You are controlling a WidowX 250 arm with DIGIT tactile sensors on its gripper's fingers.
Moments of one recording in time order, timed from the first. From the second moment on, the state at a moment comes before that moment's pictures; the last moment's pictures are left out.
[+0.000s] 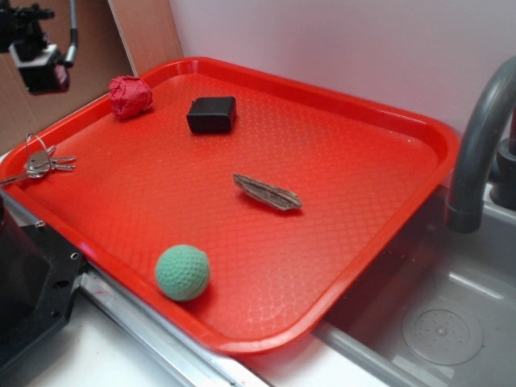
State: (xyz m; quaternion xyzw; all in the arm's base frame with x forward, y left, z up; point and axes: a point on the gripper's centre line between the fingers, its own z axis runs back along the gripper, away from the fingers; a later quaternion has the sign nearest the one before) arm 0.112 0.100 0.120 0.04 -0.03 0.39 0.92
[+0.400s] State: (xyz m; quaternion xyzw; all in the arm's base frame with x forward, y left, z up) arm 0.120 0.125 0.083 0.05 -0.04 0.36 0.93
